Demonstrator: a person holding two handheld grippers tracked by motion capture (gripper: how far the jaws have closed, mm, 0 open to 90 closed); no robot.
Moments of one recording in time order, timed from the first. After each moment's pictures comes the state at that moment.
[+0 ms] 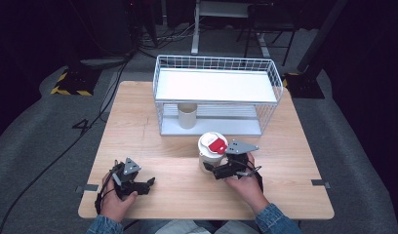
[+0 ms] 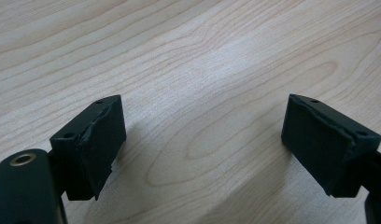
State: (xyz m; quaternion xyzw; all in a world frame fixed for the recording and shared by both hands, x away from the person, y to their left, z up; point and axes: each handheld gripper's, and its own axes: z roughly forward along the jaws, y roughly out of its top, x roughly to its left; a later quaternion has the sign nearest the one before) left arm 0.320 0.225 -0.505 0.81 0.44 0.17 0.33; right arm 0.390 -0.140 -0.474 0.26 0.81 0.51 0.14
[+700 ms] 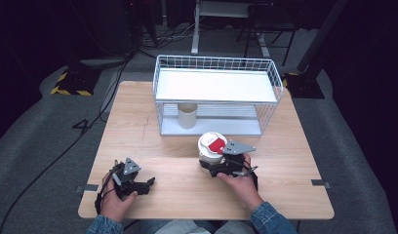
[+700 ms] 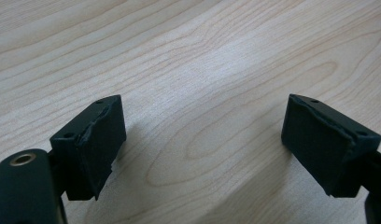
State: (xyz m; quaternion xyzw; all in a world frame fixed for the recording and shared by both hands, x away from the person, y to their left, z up) left arm 0.320 0.225 -0.505 0.81 0.44 0.17 0.33; right arm 0.393 -0.132 -0.484 0.26 0.79 0.53 0.14
